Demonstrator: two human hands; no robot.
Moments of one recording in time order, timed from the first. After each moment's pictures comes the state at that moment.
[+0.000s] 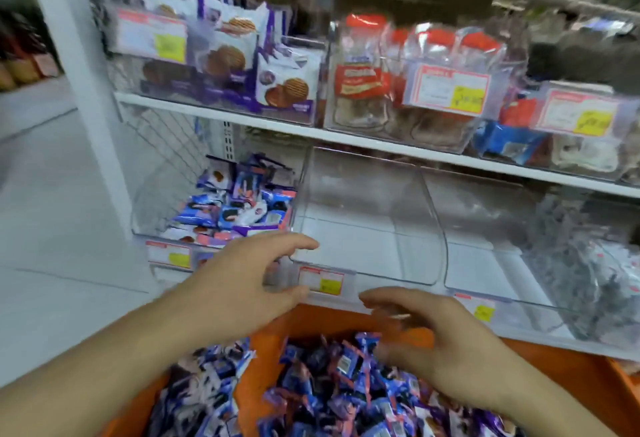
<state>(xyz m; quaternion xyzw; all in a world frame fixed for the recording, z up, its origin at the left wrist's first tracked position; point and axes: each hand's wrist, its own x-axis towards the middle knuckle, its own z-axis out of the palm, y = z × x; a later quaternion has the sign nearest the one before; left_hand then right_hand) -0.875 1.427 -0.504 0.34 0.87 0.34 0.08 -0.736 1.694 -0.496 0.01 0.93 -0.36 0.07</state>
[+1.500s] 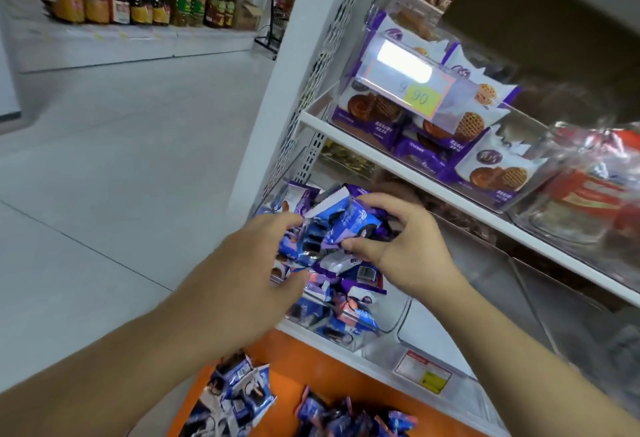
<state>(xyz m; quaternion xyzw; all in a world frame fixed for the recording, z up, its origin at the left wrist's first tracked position) -0.964 1.295 -0.531 0.21 0.87 0.44 -0.04 -0.994 1.538 -0.480 -0.07 0.92 -0.36 -0.12</state>
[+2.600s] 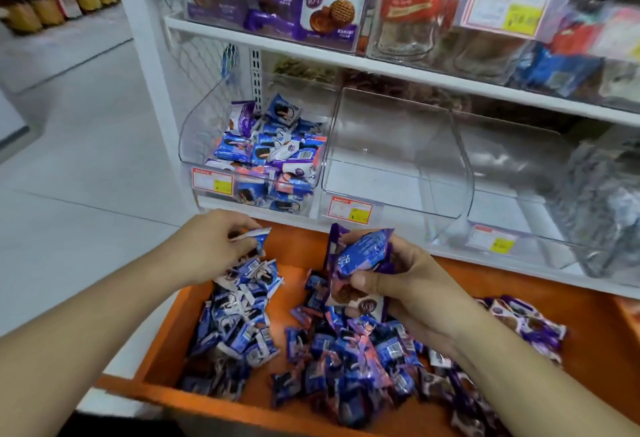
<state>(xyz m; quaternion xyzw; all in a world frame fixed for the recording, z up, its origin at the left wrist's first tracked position) -0.871 1.341 -0.564 0.16 0.93 0.28 0.16 -0.727 1.609 -0.531 0.12 0.60 -0.78 0.11</state>
